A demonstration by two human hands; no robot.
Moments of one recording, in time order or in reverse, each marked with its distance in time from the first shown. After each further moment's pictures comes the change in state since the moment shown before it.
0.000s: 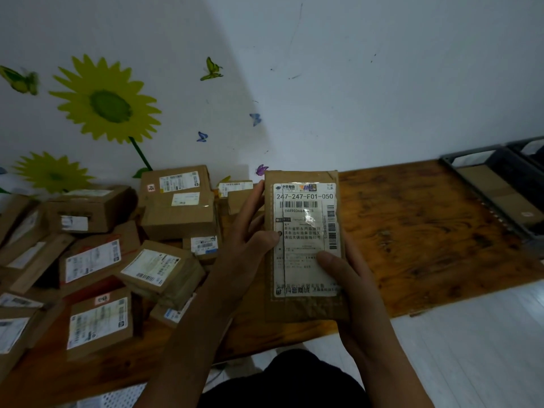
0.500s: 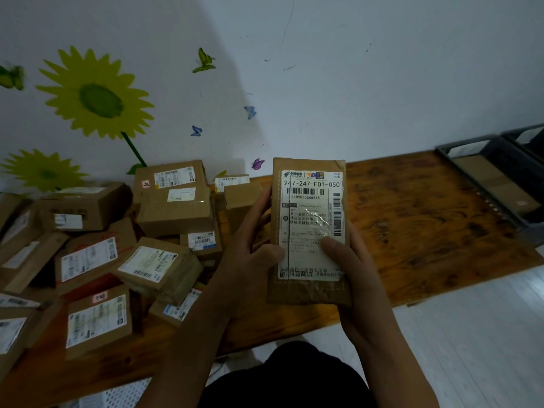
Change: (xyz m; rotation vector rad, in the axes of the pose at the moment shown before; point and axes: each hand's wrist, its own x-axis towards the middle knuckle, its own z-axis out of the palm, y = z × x) left_hand -0.010 -0.012 0.000 0.068 -0.093 -0.027; right_hand 0.001 -0.002 -0.002 0.019 0.034 -0.032
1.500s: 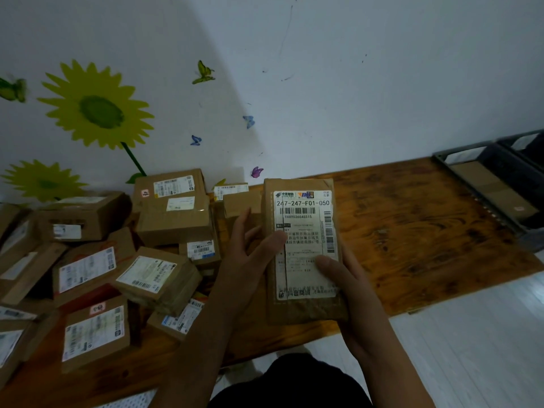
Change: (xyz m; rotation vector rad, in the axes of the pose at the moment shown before) left_hand 0.008 -0.012 0.001 -0.116 0.218 -0.172; right_hand 0.000 0.010 -0.011 -0.019 -0.012 0.097
